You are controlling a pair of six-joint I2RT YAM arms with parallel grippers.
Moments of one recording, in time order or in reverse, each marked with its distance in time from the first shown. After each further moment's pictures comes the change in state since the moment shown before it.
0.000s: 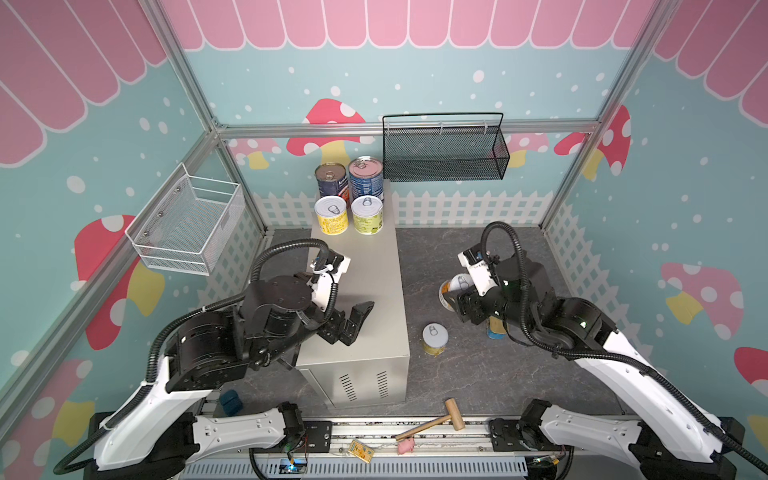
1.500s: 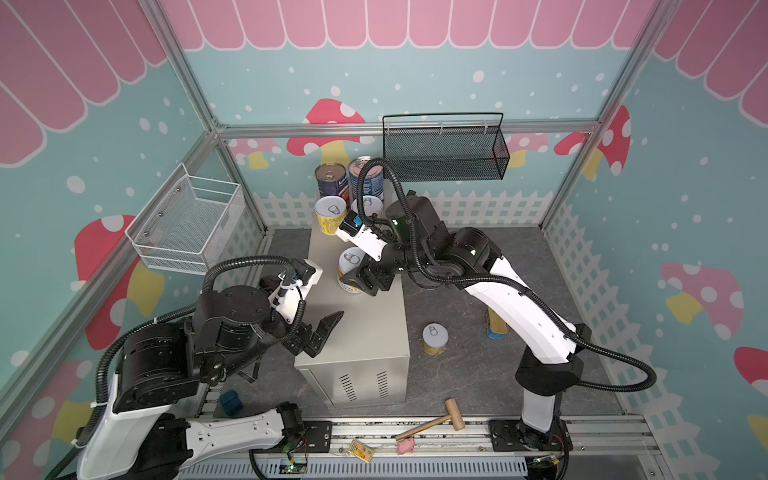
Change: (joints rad) left arm 0.010 -0.059 0.072 -0.157 -0.033 0.127; right arm 0.206 0.818 1.007 -0.183 -0.306 -0.256
